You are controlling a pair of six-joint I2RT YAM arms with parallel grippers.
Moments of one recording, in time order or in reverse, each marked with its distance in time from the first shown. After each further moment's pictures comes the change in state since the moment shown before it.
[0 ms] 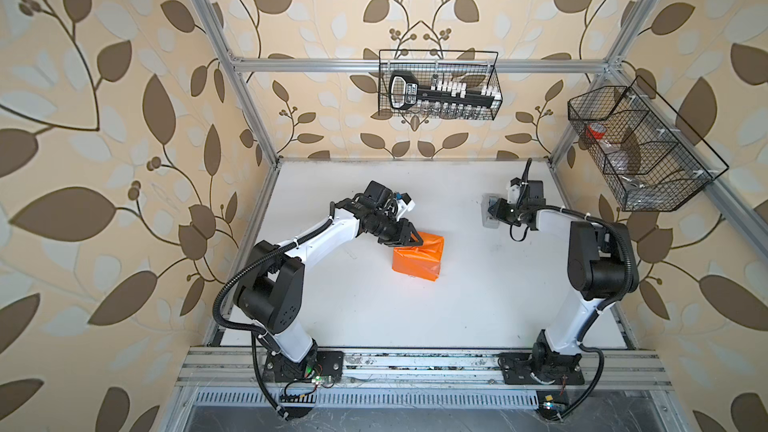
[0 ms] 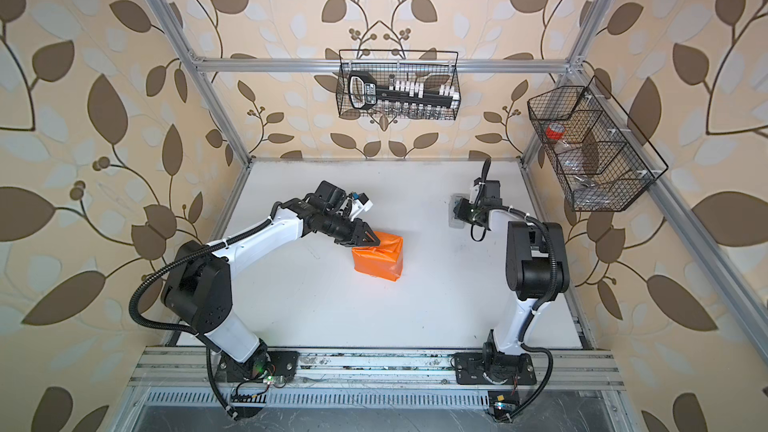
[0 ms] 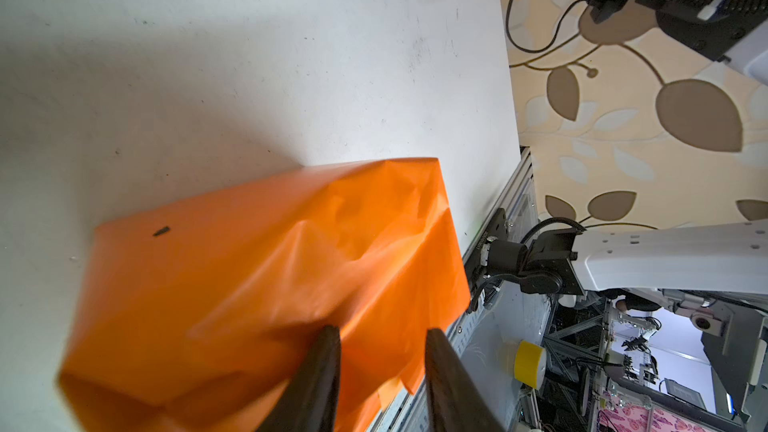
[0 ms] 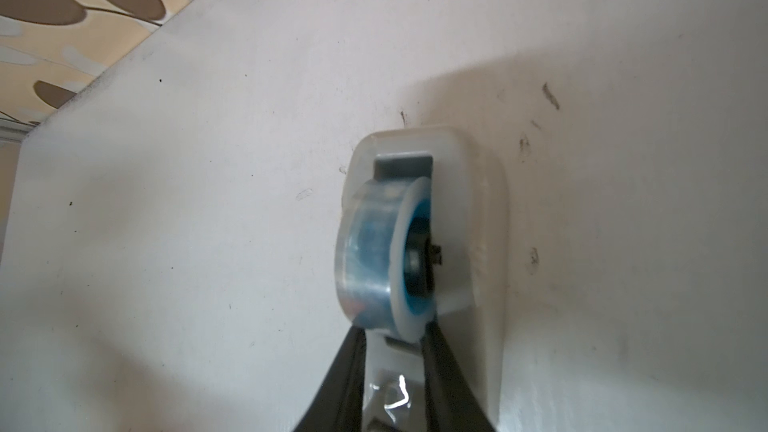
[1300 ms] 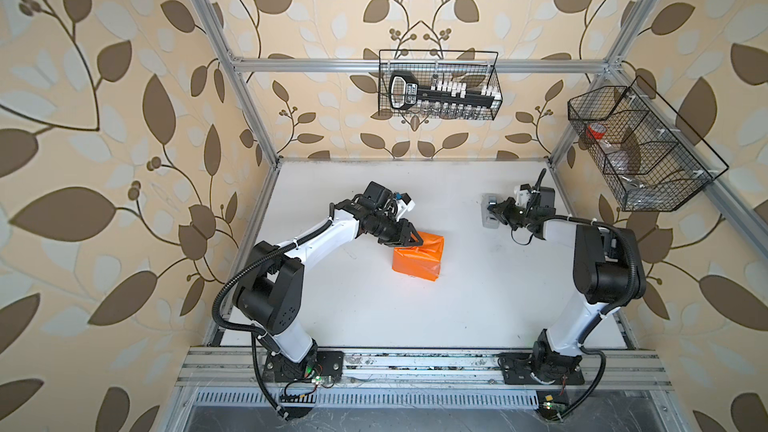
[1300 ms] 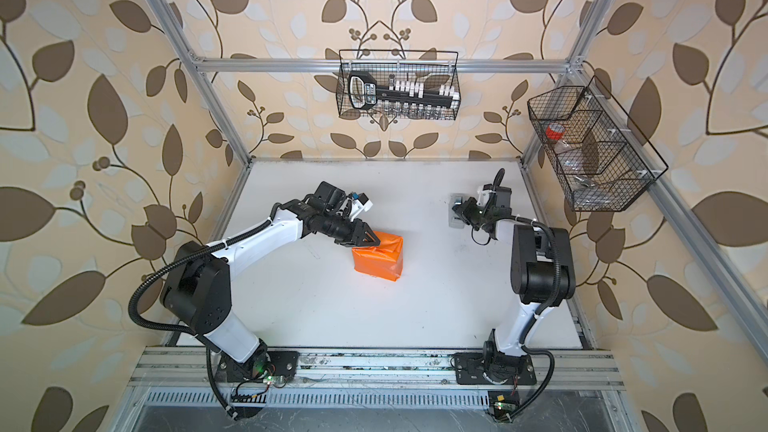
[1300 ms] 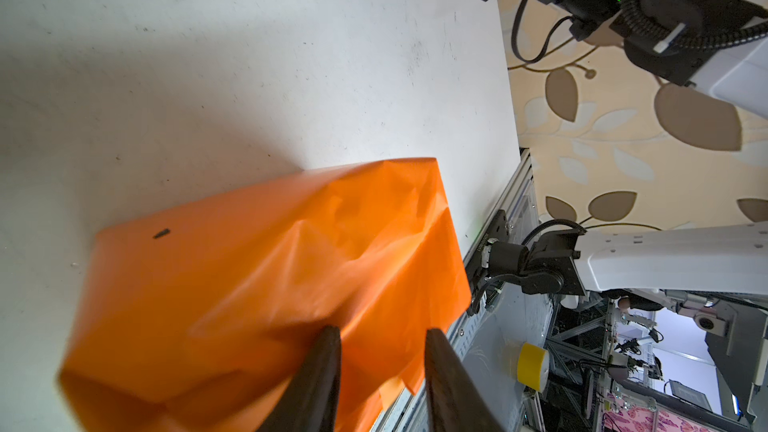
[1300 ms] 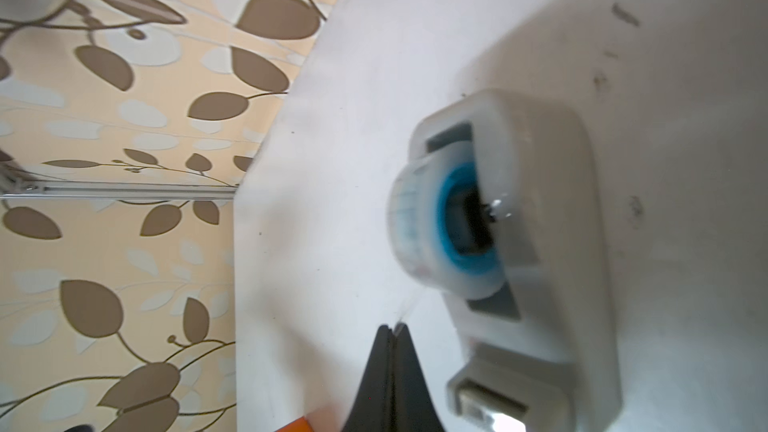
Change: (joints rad) left arm -0.001 -0.005 -0.015 0.025 0.000 0.000; right arm -0.063 -0.077 -0.137 0.258 -0.300 0.386
